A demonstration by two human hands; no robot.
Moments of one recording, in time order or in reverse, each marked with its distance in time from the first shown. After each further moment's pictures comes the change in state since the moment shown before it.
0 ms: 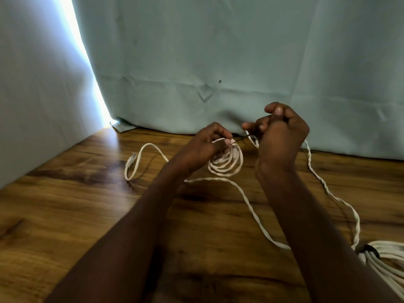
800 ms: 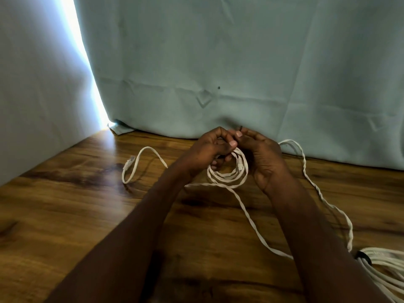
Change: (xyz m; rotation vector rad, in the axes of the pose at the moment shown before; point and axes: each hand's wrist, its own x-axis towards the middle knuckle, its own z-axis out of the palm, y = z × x) left_hand -0.003 0.016 0.005 -0.245 -0.144 -0.045; right_hand 0.015 0.031 -0.019 0.149 -0.306 0.590
